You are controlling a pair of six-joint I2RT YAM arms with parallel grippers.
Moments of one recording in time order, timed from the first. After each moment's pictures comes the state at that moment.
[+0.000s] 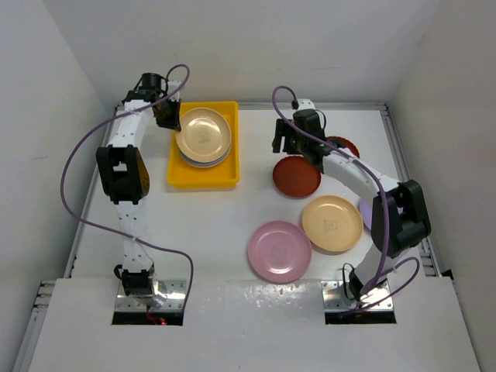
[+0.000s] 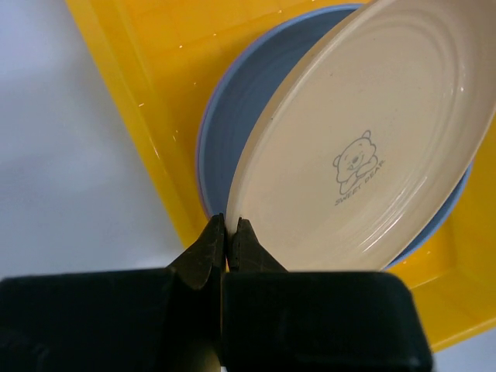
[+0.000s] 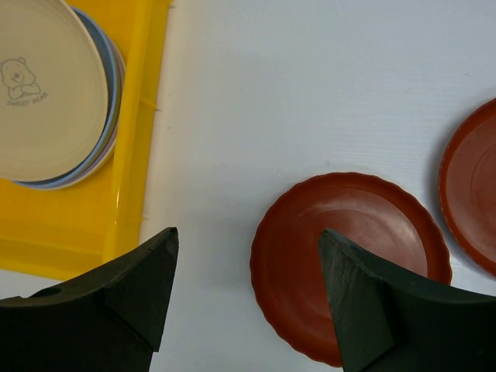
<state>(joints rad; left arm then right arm) 0.03 2.28 2.19 -0.85 0.30 0.16 0.42 1.68 1.23 -0.14 0.12 0.33</state>
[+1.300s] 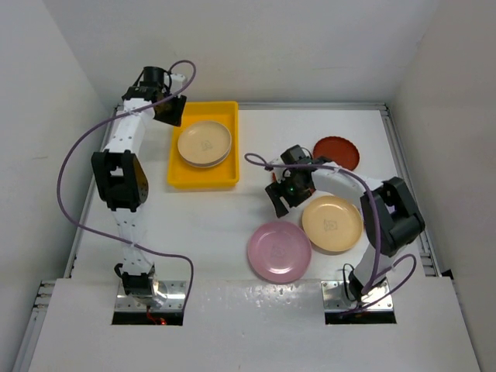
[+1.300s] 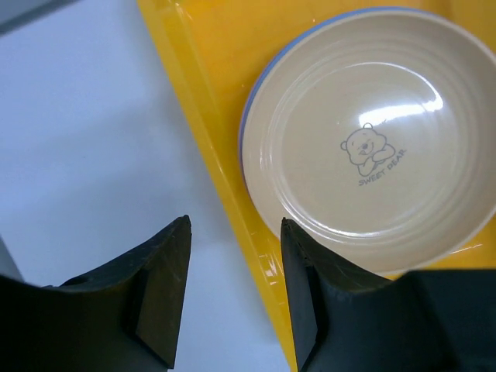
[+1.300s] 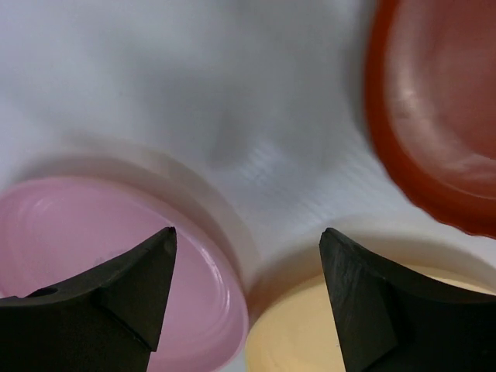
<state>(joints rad) -0.02 2.16 2.11 -0.82 0.11 0.26 0.49 1.71 1.06 -0.59 -0.20 -0.10</state>
